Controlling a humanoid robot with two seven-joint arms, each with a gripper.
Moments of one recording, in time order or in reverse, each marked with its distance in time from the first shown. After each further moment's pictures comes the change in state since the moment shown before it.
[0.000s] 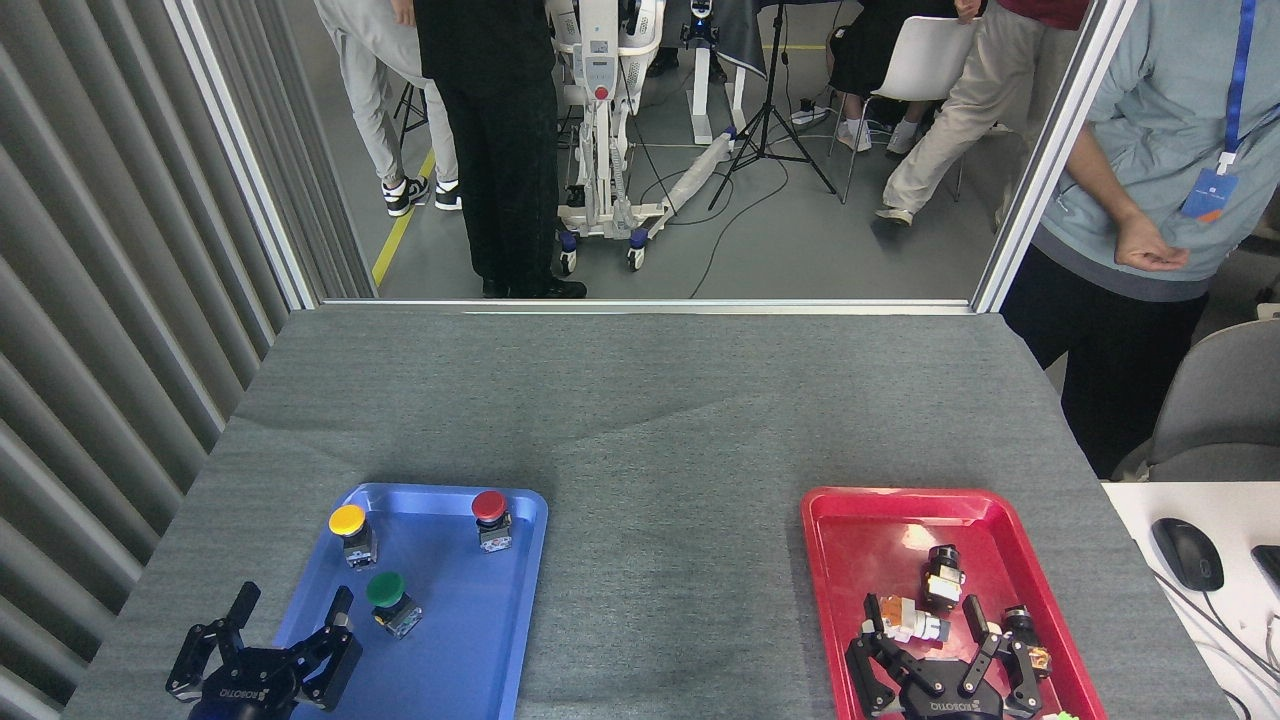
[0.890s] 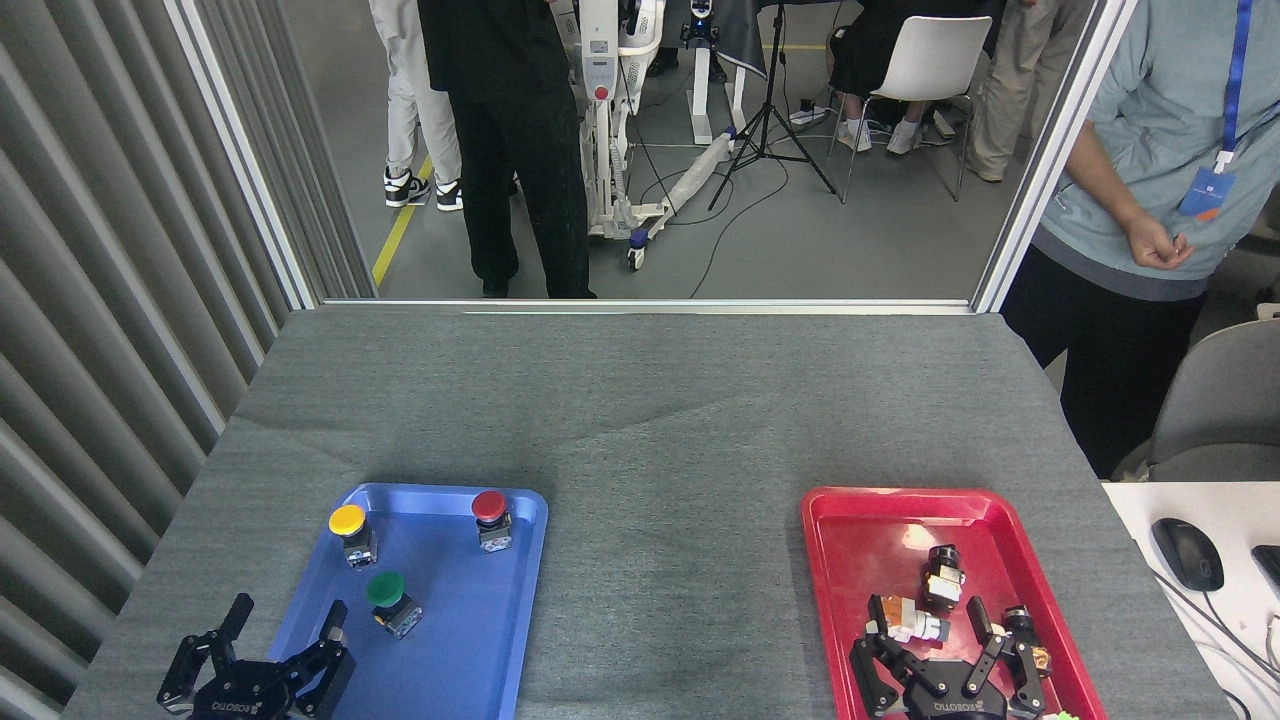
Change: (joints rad) left arm 0.021 0.042 -0.031 0.015 0.001 0.022 0.033; right arm 0.000 -0.009 0.001 -0.001 -0.005 0.012 0.016
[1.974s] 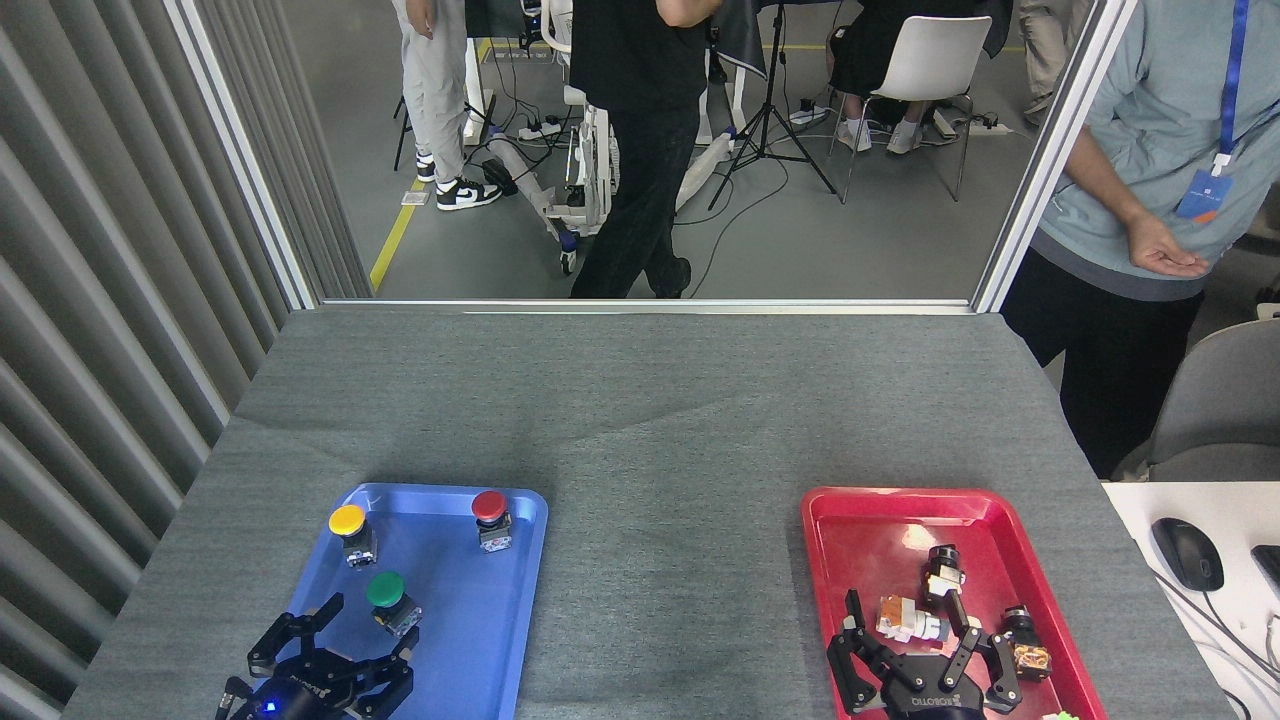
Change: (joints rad) left arm -0.229 0.150 -0.353 0.307 0.004 -0.064 -0.048; right arm -0.011 0.018 0.035 0.003 0.010 0.000 -0.015
